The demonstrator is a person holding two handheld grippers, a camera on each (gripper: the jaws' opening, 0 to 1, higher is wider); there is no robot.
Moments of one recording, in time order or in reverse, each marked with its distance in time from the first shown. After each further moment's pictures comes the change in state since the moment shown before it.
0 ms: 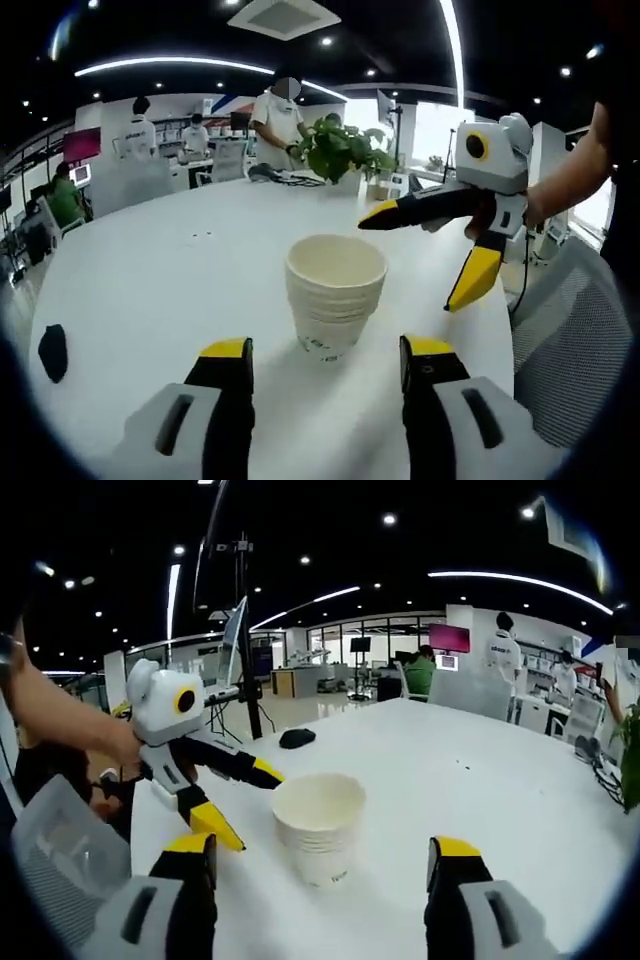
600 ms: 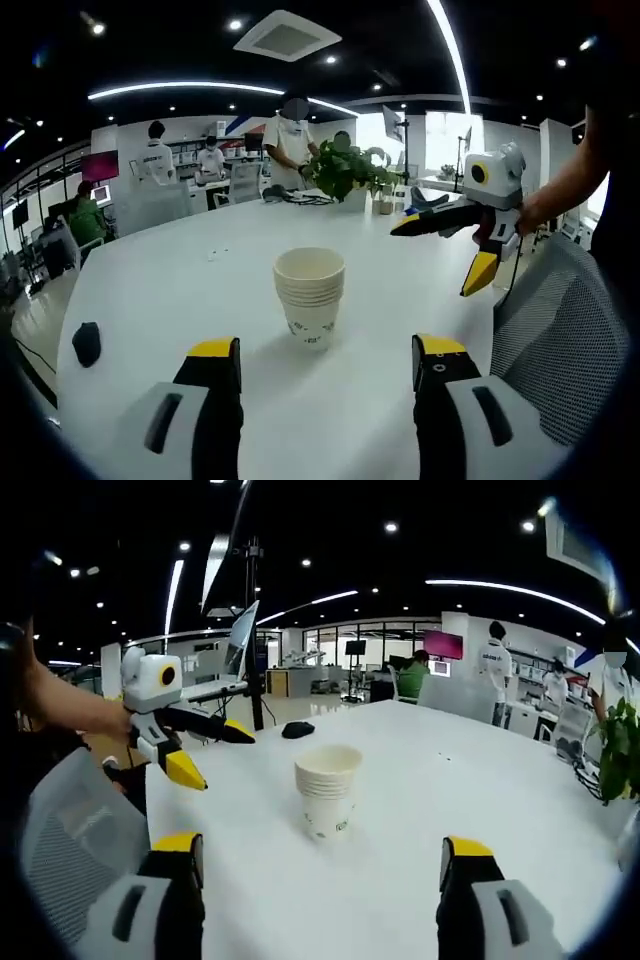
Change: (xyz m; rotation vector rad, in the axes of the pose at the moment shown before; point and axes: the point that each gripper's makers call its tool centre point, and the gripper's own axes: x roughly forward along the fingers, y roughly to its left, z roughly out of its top) left arm -0.062 -0.037 0.004 0.063 -0.052 0.094; right arm -0.070 0.014 -0.029 -0.037 -0.001 -0.043
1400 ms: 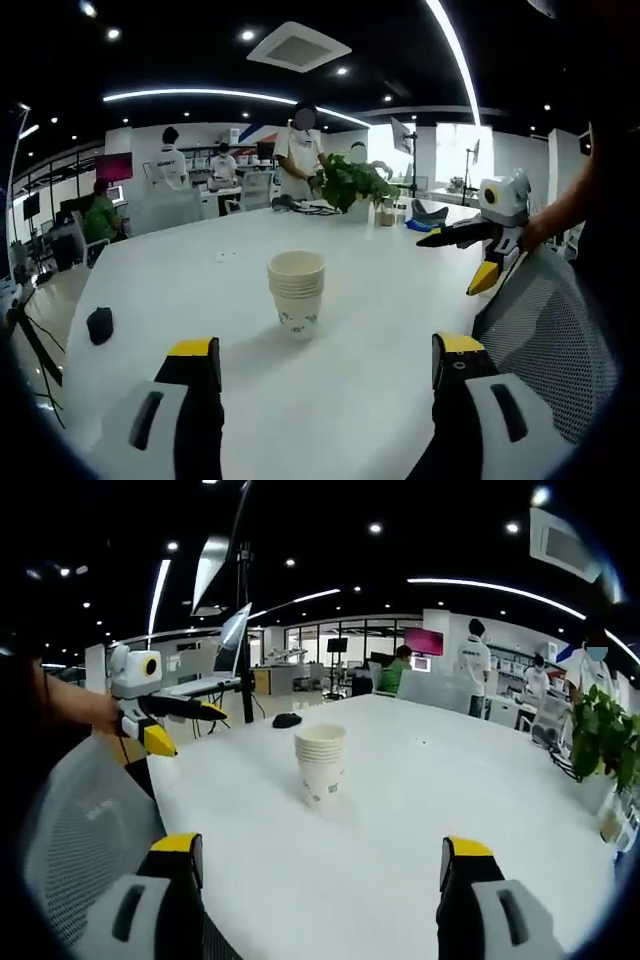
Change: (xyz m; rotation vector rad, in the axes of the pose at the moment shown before) left arm -0.038 -0.020 -0.001 -0.044 -0.055 0.040; right arm -0.052 0.007 -0.025 0.027 0.005 -0.079
